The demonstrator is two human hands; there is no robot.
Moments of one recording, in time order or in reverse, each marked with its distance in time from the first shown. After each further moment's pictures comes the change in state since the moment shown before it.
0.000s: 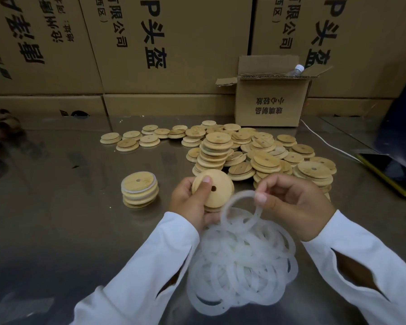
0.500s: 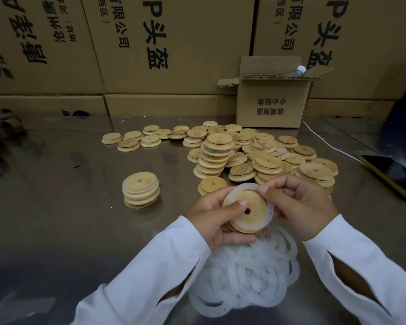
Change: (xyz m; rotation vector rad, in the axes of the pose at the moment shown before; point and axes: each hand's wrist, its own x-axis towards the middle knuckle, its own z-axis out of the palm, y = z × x) left_hand -0.014 -0.002 0.004 0.072 -0.495 -0.180; right_hand 0.002 0.001 0.008 0.039 0.292 0.211
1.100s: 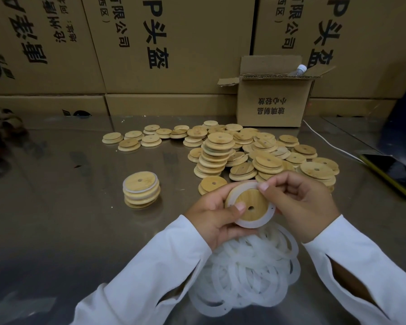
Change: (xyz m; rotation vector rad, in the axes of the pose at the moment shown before) left_hand 0.004 -0.006 -0.005 -0.005 -0.123 0.146; right_hand -0.001 0.002 0.002 -0.050 0.032 -0.137
